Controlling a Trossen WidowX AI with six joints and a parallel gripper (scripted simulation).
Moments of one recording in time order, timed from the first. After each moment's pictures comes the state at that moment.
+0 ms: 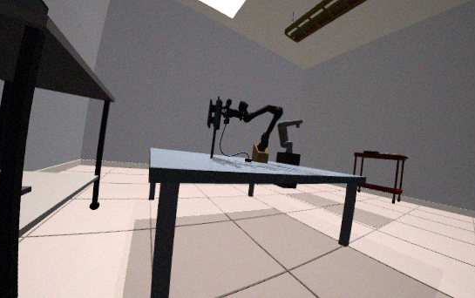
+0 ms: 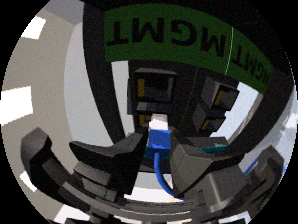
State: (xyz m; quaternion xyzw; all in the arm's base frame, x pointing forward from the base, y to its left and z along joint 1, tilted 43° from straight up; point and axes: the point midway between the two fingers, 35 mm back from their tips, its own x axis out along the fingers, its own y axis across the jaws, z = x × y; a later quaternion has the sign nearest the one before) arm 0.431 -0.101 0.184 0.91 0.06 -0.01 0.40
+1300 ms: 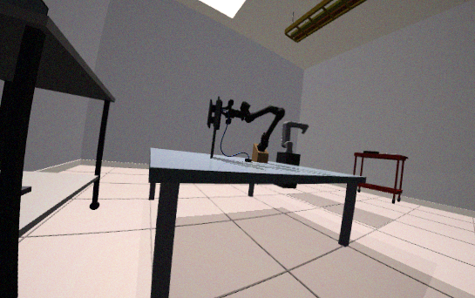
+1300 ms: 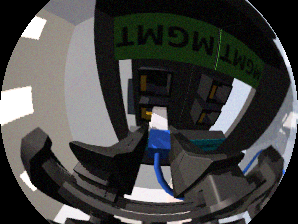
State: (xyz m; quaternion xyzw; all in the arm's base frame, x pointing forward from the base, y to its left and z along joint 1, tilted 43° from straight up) arm 0.417 -0.099 0.187 0.91 0.06 -0.01 0.40
